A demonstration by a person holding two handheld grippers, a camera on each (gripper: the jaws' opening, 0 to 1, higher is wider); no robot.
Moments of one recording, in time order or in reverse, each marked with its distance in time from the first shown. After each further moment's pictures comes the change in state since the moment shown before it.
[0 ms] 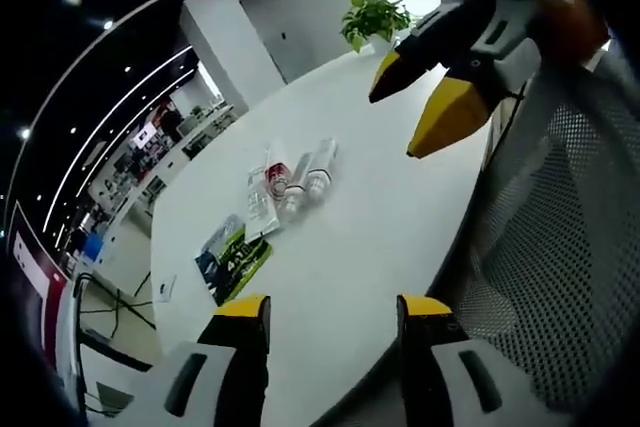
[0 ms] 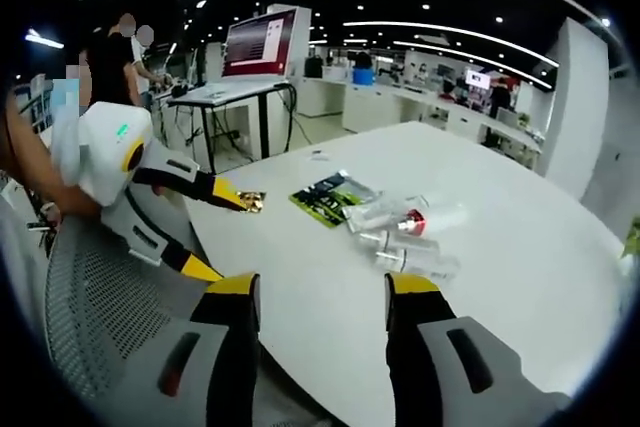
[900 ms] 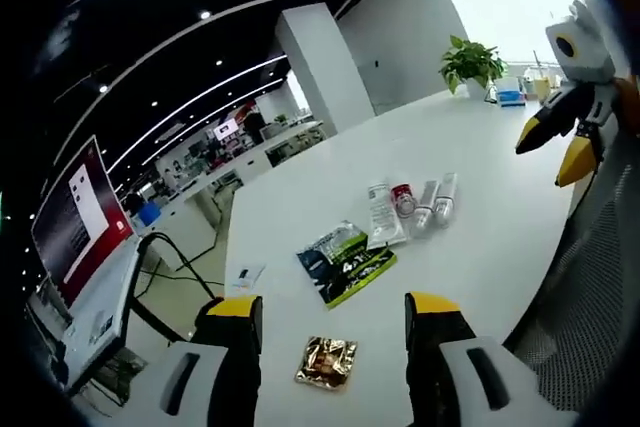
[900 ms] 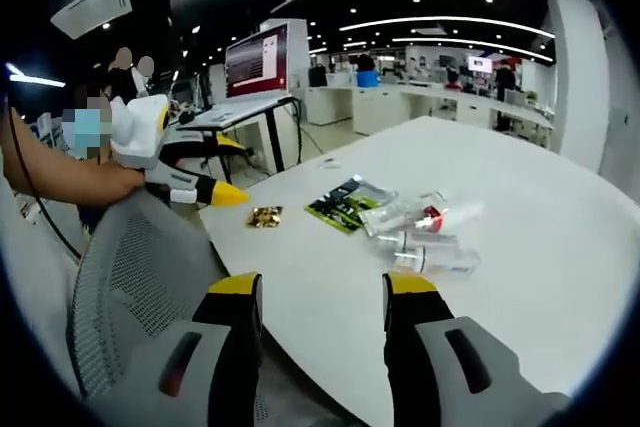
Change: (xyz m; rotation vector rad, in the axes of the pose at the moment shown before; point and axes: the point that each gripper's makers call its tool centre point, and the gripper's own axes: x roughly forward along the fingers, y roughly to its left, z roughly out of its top) left arm -0.025 0.113 -0.013 -0.195 -0.121 0.272; right arm 0.002 0.008 0.004 0.110 -0.014 0.098
